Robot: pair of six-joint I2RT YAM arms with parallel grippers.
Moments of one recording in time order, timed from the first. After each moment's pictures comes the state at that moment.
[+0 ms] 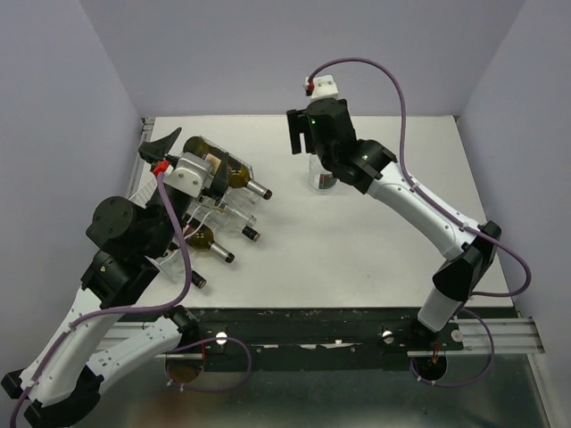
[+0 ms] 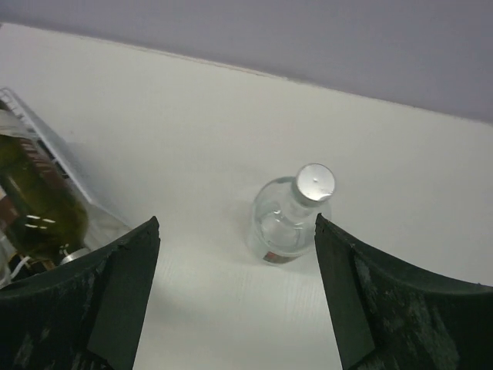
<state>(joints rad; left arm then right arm) -0.70 0.73 1.19 -0.16 -0.25 0.49 0.83 1.72 1.83 -0.45 0.57 0.11</state>
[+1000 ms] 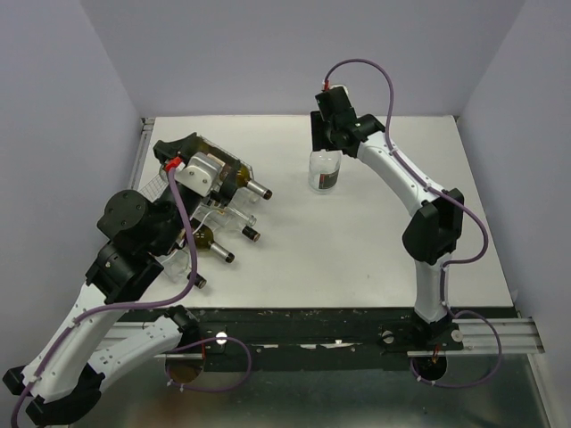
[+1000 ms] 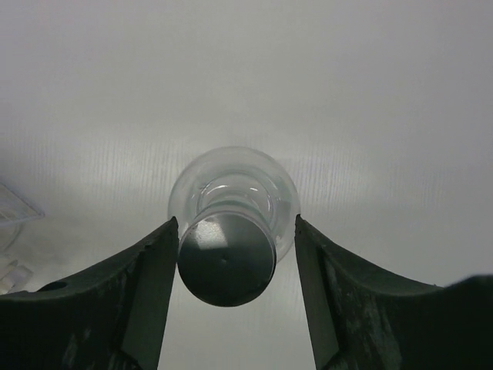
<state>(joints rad) -0.70 0.75 1.19 -0.22 -0.19 0.43 0.54 2.04 2.04 -0.75 0.37 0.26</state>
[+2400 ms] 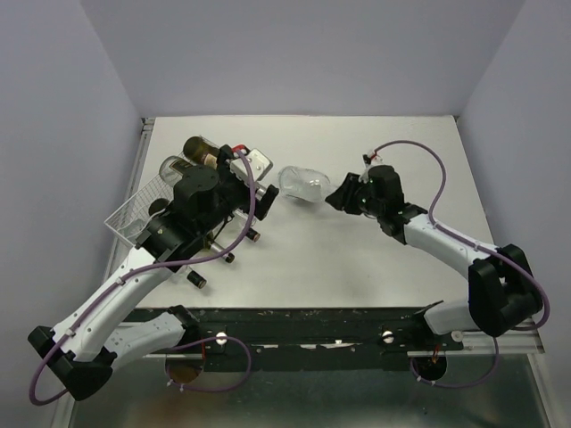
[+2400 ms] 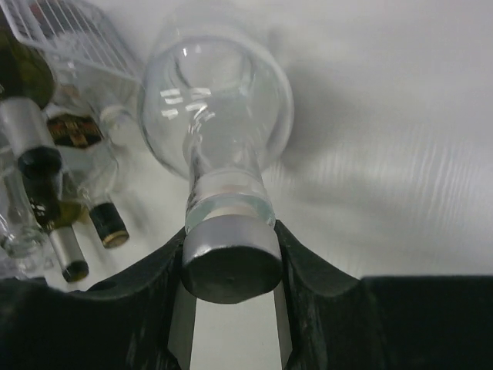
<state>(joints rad) -0.70 0.95 1.11 -0.32 -0.03 0.22 0.45 1.40 0.85 0.08 -0.10 0.58</state>
